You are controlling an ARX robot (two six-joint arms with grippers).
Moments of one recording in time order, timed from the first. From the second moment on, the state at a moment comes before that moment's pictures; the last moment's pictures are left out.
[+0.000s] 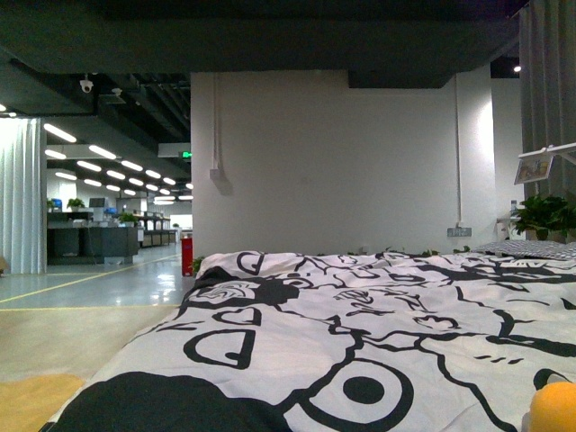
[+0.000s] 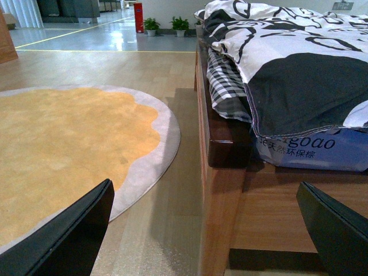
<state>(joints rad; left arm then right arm) 0.00 0.00 0.01 0.00 0.00 0.00 0.00 0.25 0.15 0.07 -0.01 0.01</state>
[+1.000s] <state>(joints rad) 0.00 0.00 0.01 0.00 0.00 0.00 0.00 0.01 0.01 -0.01 0.00 0.01</state>
